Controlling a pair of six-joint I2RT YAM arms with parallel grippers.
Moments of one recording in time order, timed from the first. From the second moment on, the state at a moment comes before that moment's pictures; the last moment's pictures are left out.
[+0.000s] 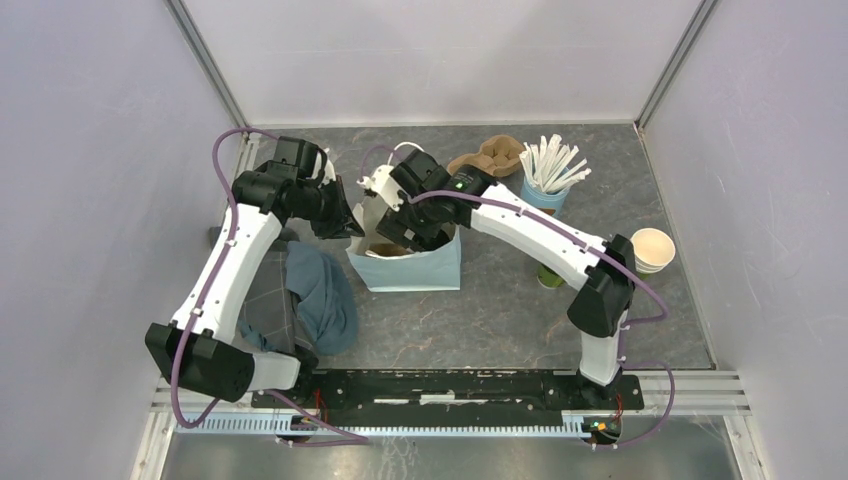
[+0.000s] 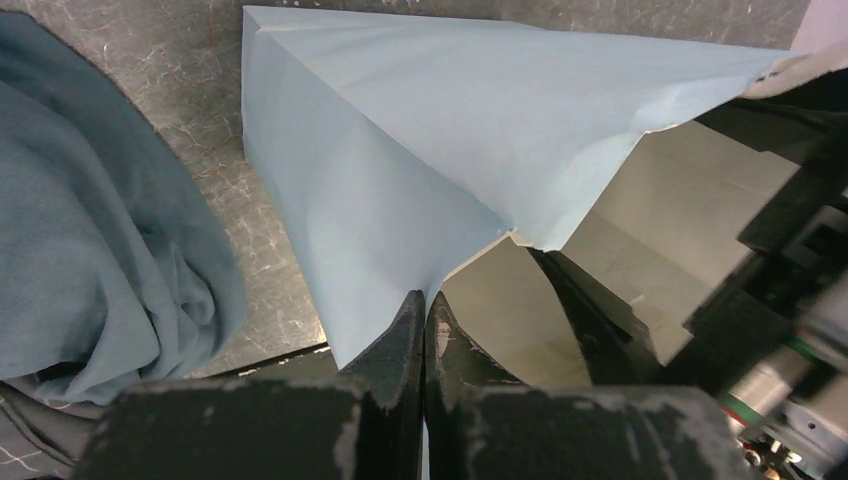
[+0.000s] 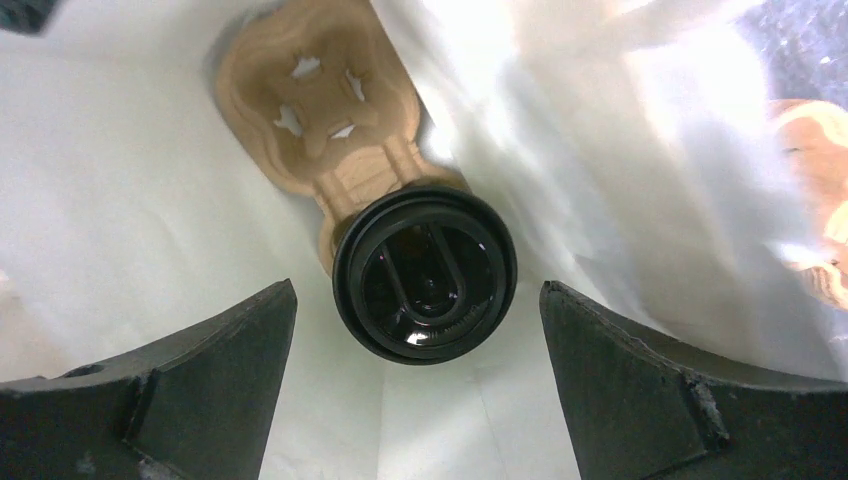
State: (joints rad) left arm -0.24 1.33 1.42 -1.12 0.34 -0.51; right arm 0.92 1.89 1.87 -0.96 0.04 -0.22
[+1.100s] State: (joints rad) left arm -0.24 1.24 1.42 -1.13 0.41 -0.58; right arm 0.66 1.15 1.42 -0.87 0.11 0.14
